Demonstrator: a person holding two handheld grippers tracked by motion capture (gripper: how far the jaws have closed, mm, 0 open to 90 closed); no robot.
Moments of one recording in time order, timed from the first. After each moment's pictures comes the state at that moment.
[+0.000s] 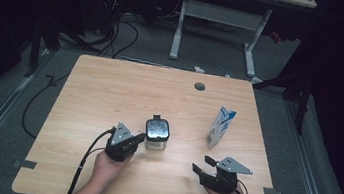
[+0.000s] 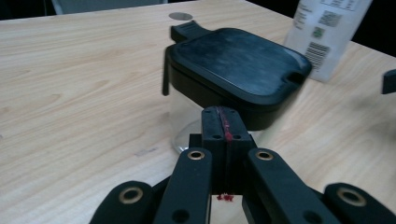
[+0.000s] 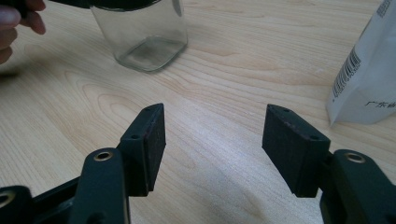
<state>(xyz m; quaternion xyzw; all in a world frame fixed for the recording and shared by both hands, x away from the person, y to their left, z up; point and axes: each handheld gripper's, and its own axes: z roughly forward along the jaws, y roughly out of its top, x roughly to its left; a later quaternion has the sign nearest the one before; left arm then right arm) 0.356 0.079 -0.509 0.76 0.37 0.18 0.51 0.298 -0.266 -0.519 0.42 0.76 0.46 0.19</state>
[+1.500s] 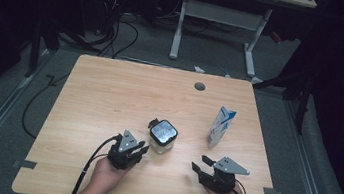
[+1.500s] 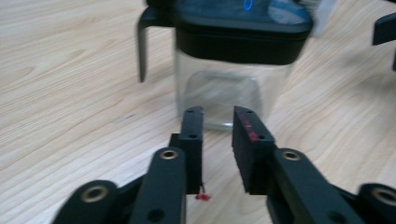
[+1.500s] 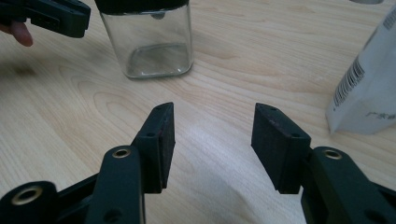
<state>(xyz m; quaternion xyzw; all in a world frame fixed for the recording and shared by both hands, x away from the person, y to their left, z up) 0.347 0.071 -0.513 0.80 0.35 0.17 0.45 0.299 -0.259 -0.519 0.40 0.77 0.45 0.21</state>
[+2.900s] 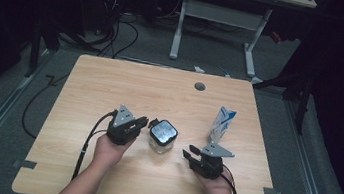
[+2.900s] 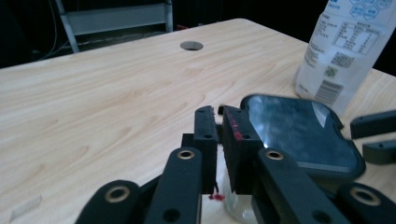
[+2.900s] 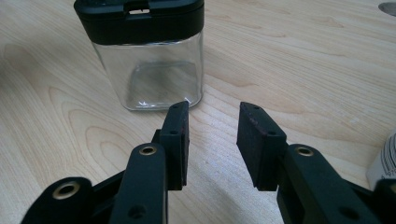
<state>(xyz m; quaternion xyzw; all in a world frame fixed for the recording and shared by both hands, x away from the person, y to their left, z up) 0.394 0.077 -0.469 0.76 0.35 0.20 0.51 0.337 -0.228 -0.513 0.39 0.79 0.43 0.20</state>
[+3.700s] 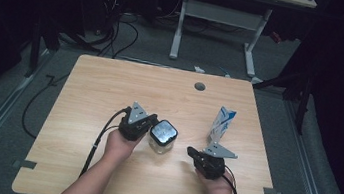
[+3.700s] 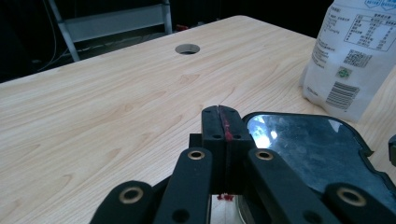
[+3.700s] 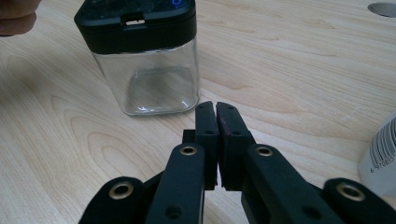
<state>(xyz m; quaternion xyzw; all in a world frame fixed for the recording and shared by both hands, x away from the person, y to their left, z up) 0.411 0.050 -0.476 0.77 0.34 0.21 0.50 0.334 -0.231 -0.510 0.40 0.78 0.44 0.20</state>
